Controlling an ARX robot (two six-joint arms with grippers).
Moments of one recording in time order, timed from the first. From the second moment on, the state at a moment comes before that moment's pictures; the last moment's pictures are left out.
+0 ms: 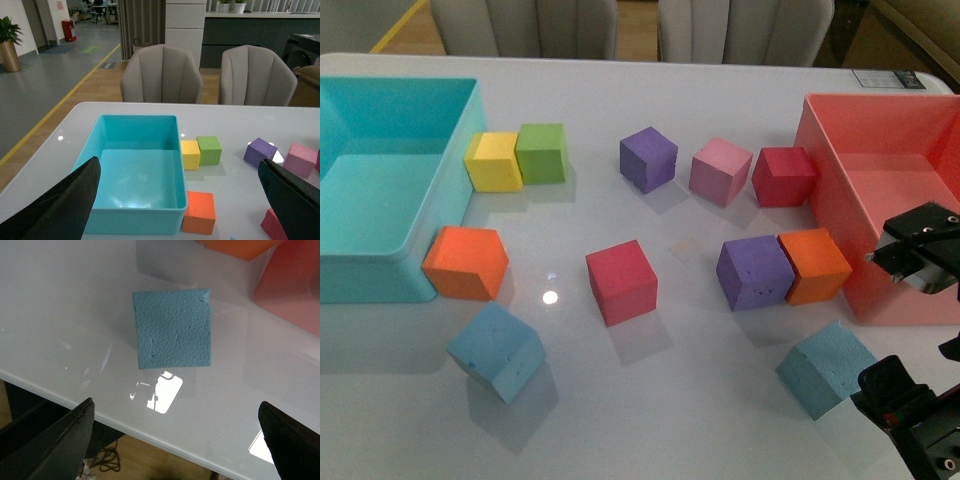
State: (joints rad) left arm 0.00 0.01 0.01 0.00 0.00 -0.01; right arm 0.24 1.67 0.56 -0.07 0.02 -0.28
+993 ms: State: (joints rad) left arm 0.00 0.01 0.01 0.00 0.00 -0.01; right arm 0.24 2.12 0.82 0.01 0.03 -0.26
